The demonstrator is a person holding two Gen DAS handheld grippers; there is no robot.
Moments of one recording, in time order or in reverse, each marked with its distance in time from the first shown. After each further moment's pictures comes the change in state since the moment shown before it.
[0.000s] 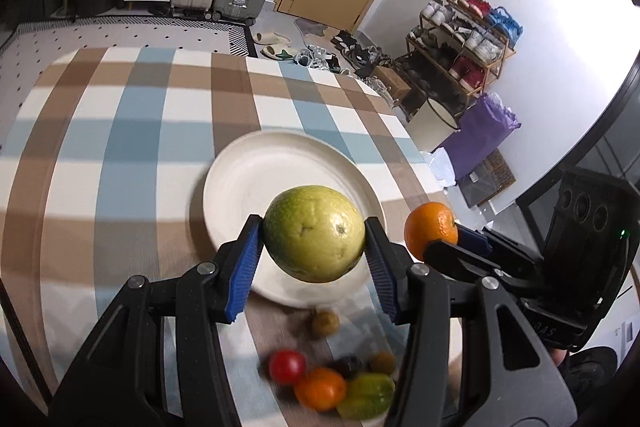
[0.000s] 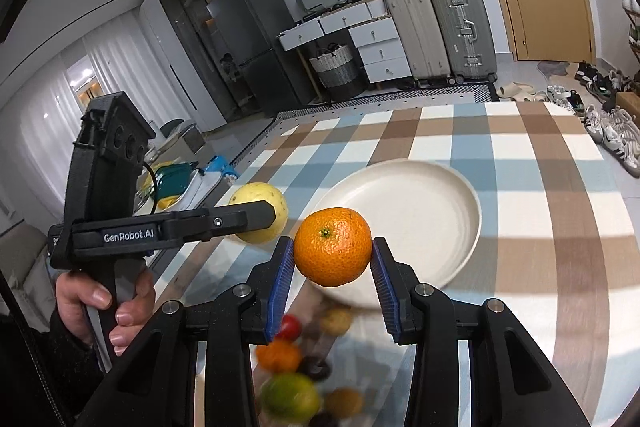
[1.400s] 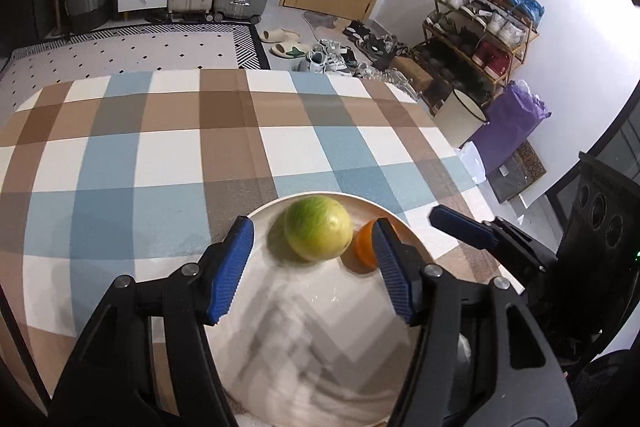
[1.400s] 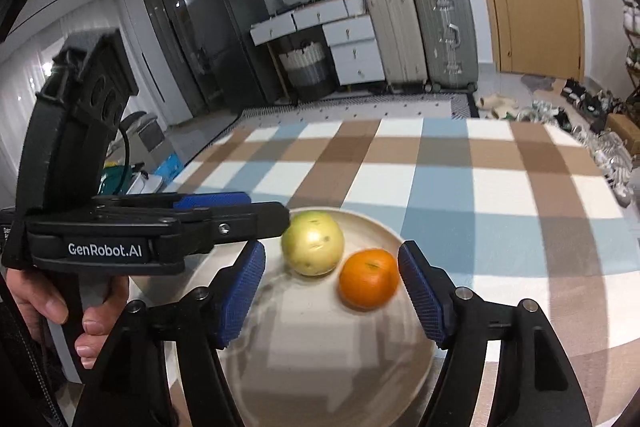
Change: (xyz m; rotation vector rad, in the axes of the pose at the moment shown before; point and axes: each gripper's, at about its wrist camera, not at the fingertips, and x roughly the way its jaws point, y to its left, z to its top) left arm 0.114 0.018 0.064 0.053 0.018 0.081; right arm 0.090 -0.059 0.039 -0.058 -0.012 -0.127
